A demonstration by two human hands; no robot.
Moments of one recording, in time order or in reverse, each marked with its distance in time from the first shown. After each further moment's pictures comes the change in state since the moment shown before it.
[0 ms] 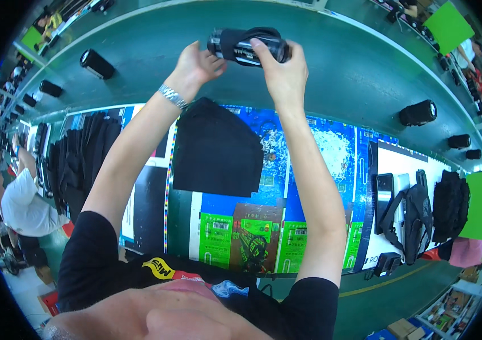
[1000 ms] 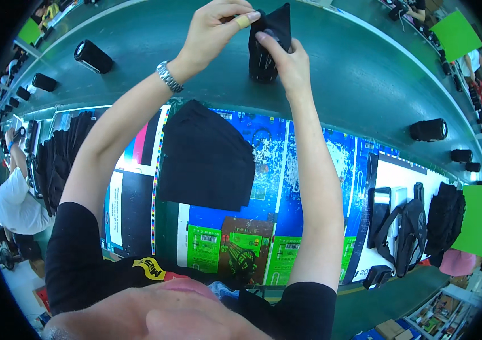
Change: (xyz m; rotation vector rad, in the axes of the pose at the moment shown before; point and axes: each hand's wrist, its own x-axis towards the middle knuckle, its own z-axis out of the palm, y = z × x) left_hand -0.008 0.014 0.055 1.017 -0.513 1.314; right_hand 0.051 0.041 0.004 0.189 -0.258 0.026
